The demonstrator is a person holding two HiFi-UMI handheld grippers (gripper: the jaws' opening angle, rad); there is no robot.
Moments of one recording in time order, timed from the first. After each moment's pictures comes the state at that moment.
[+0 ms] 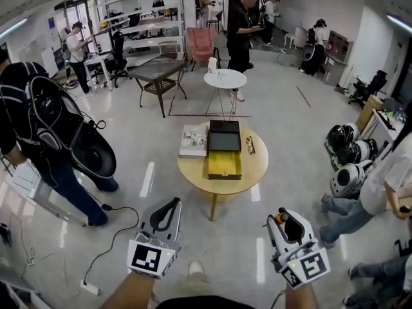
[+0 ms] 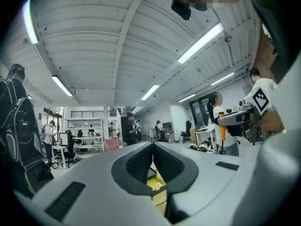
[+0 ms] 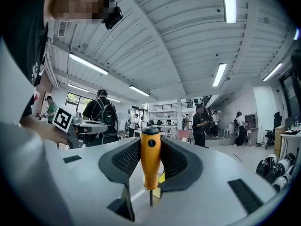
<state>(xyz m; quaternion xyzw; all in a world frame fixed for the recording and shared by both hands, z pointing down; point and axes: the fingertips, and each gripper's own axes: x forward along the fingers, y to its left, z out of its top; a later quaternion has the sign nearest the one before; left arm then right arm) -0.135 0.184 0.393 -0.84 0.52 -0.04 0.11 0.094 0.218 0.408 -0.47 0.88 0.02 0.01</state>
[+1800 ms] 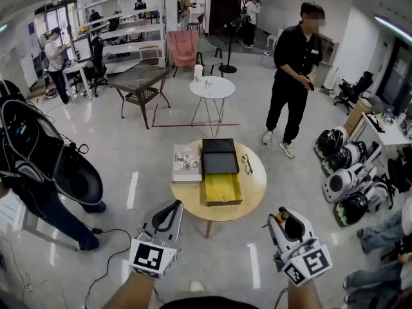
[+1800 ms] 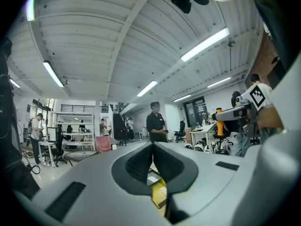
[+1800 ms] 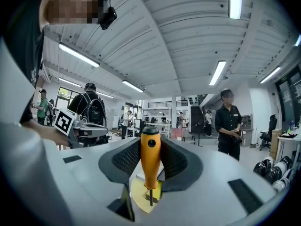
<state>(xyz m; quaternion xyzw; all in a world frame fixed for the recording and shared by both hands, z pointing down) -0.184 0.014 0.398 -0.87 0.47 -0.05 0.09 0.044 0.070 0.389 -0.51 0.86 0.01 -0.01</state>
